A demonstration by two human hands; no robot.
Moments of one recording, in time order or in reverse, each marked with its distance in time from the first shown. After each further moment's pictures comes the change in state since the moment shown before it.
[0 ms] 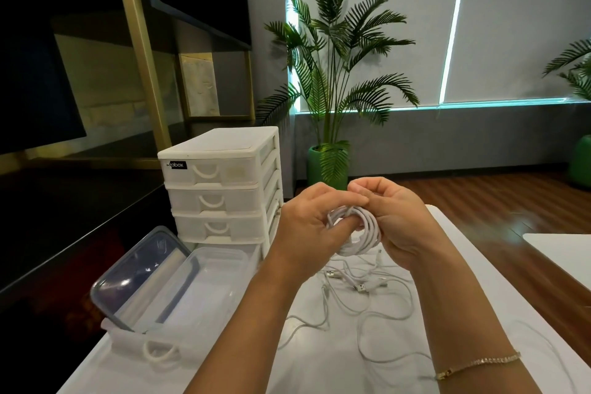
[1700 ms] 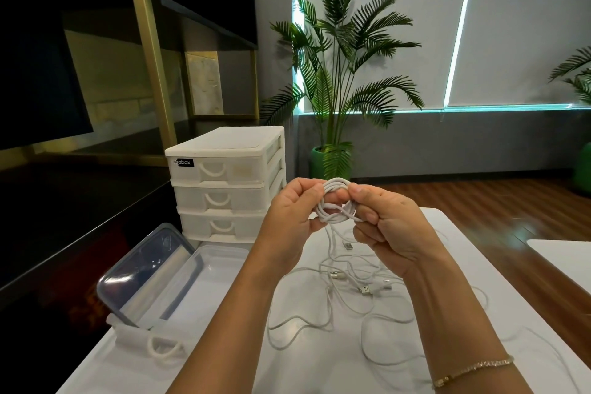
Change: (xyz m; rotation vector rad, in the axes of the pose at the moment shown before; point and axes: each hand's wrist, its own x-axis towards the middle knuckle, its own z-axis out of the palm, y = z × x) left_hand 0.008 -0.016 -0.012 -0.683 0.006 -0.686; right_hand 0.003 0.009 0.007 0.101 -0.125 0.012
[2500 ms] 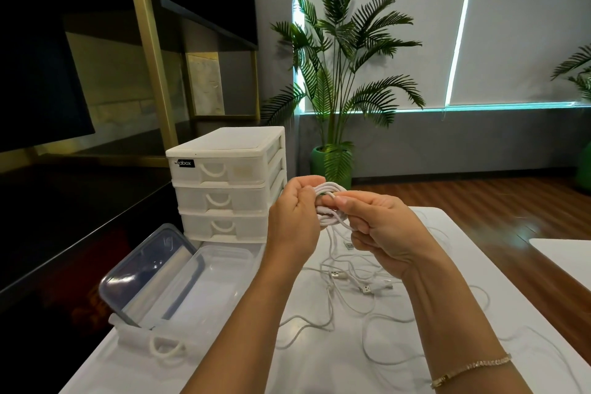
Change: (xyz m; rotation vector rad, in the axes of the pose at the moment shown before) left_hand -0.004 0.000 0.010 0.326 0.237 0.084; right_hand -0.006 -0.002 0.007 -0.195 -0.029 0.016
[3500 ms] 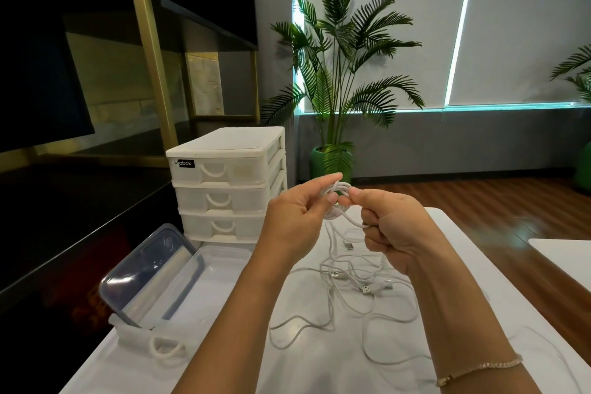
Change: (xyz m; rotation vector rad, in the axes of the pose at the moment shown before) left_hand 0.001 0.004 -0.010 0.229 -0.166 0.180; right_hand 0.001 -0.009 -0.003 0.003 0.182 0.138
